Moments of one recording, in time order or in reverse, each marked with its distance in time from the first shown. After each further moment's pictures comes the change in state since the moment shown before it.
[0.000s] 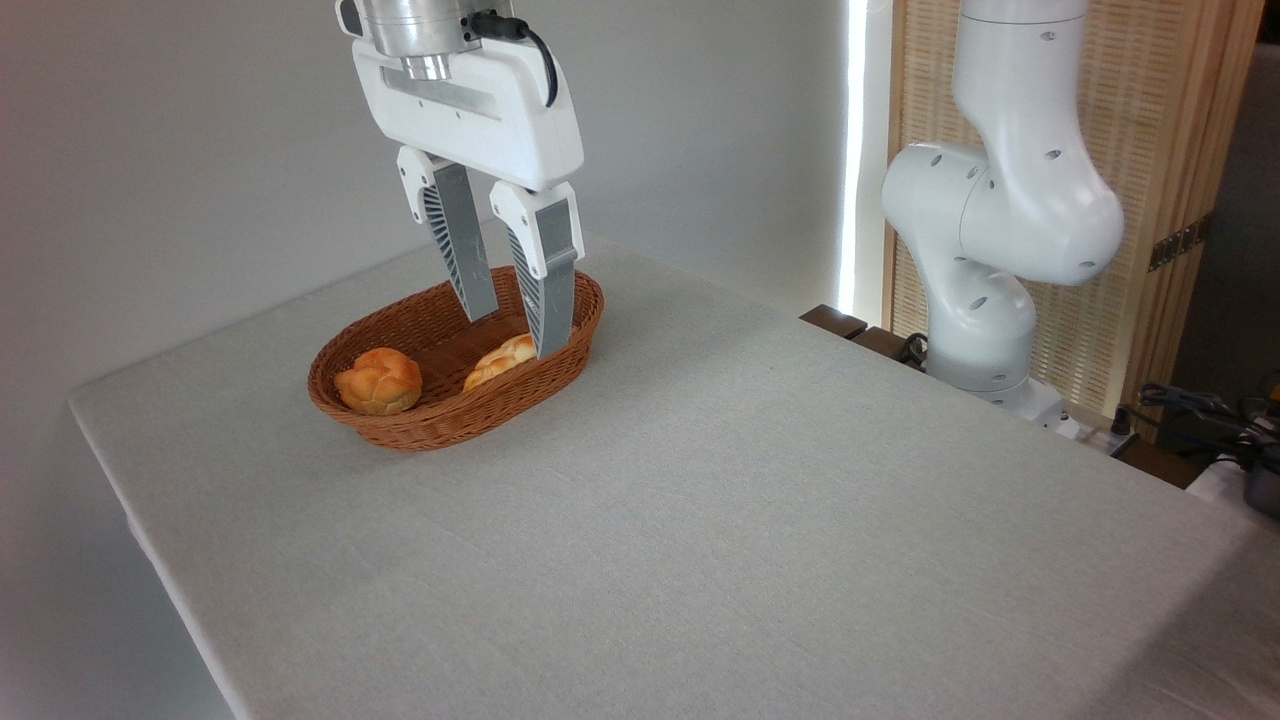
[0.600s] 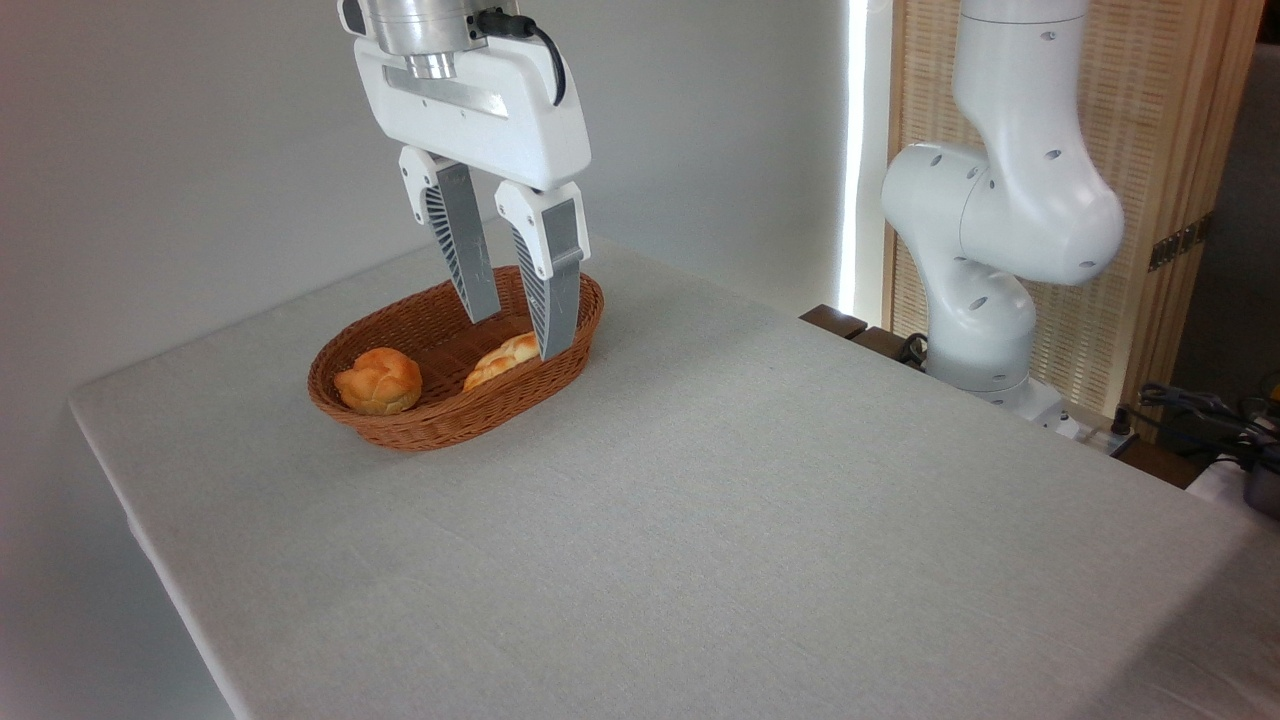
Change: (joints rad) arm 0.002 -0.002 0.010 0.001 0.000 0.000 0.000
